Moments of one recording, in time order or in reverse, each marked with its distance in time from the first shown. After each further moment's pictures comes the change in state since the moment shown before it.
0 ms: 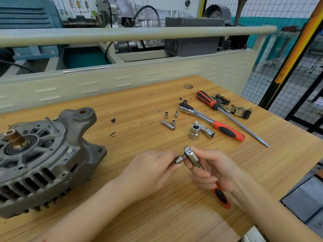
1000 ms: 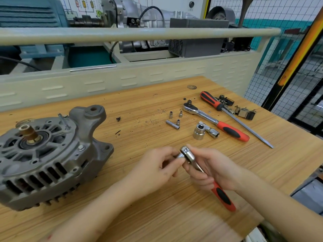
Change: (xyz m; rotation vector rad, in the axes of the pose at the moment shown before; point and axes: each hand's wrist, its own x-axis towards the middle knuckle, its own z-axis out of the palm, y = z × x) left_hand -0.002 0.006 -0.002 -0.641 -0.087 -0.524; right_hand 0.007 -0.007 0.017 -0.119 0.011 0.158
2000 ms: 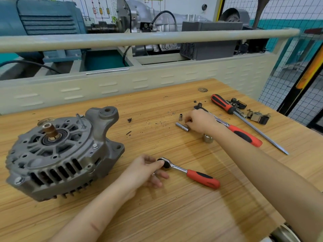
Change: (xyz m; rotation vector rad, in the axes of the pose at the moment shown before) left_hand -0.008 -0.039 -0.012 -0.561 0.164 -0.670; right_hand 0.114 -0.064 -0.077 -1.552 0.742 -0.149
